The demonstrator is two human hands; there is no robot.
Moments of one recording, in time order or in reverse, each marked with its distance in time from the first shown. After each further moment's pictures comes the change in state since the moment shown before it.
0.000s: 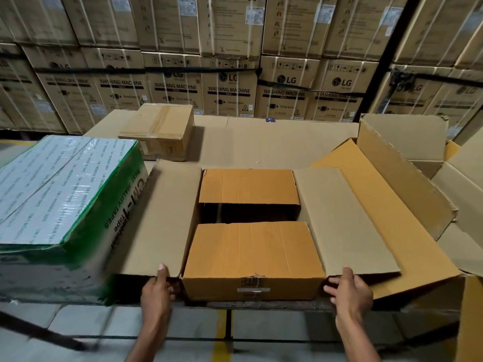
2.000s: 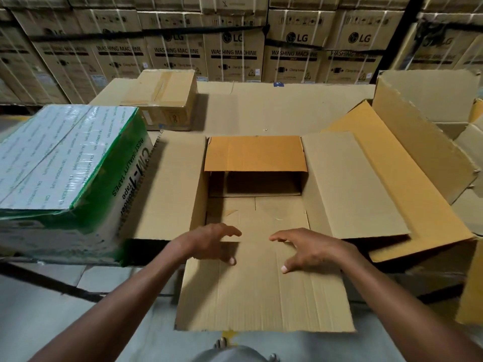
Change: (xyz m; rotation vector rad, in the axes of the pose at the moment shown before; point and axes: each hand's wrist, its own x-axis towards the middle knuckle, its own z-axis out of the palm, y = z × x) left_hand -0.015 0.085 0.052 1.319 -1.092 0.508; right_hand -0.041 -0.068 0.031 -1.298 -1.342 -0.587
